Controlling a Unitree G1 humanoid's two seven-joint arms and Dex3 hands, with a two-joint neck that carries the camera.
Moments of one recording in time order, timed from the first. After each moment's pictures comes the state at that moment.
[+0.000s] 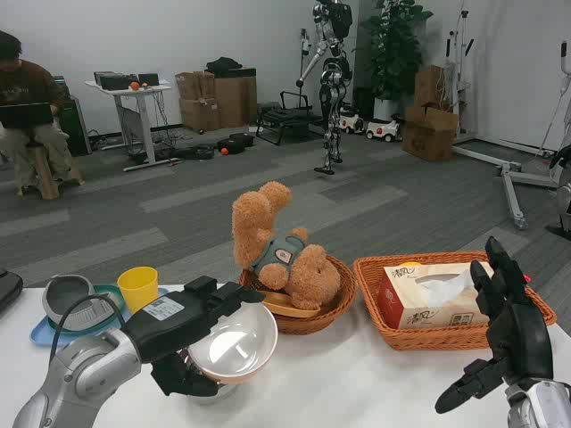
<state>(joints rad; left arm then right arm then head) -0.48 0.02 0.54 0.21 1.06 -0.88 -0.62 -0.49 -0.59 0.46 0.79 0.81 -0.90 -0.10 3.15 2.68</state>
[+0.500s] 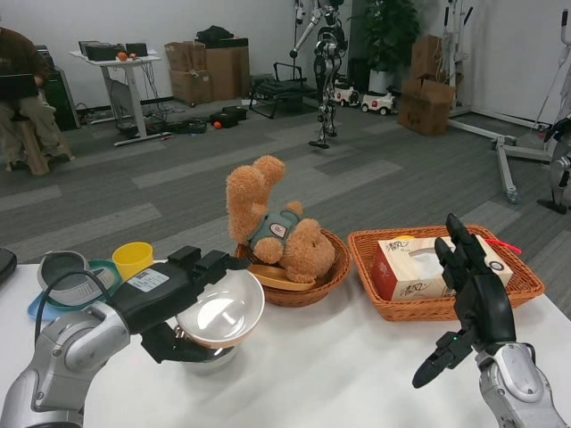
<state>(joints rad) -0.47 0.02 0.57 0.19 1.06 -0.87 -0.61 -0.51 -0.57 0.49 0.77 0.78 -0.84 -0.06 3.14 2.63</state>
